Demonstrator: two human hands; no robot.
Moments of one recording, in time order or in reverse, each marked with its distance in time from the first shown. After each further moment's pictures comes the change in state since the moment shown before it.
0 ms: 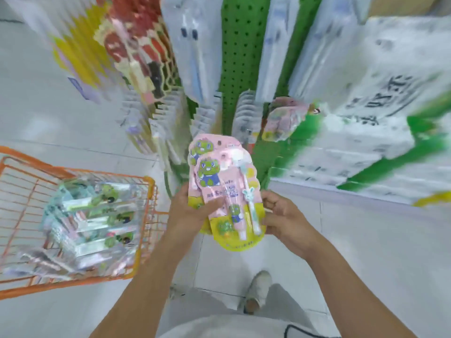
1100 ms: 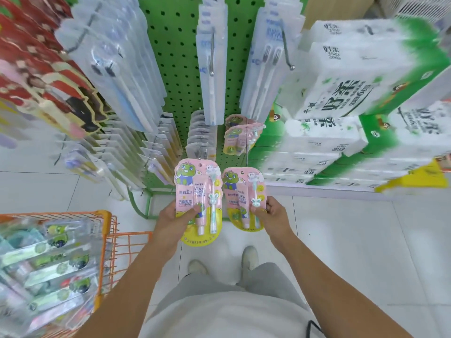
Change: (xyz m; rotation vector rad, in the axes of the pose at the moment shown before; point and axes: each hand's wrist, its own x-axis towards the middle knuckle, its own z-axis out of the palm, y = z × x) left_hand 0.090 -0.009 0.062 0.068 -0.077 -0.221; right_hand 0.078 0.048 -0.120 -0.020 0.583 0.037
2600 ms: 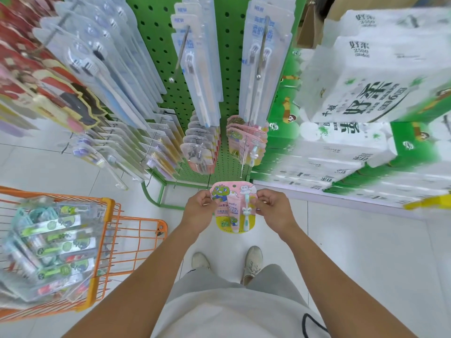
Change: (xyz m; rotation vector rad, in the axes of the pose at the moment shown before) left_hand 0.045 -0.013 0.089 0.305 0.134 0.009; right_hand 0.045 -0.043 -0.030 -0.195 -0.219 -0.100
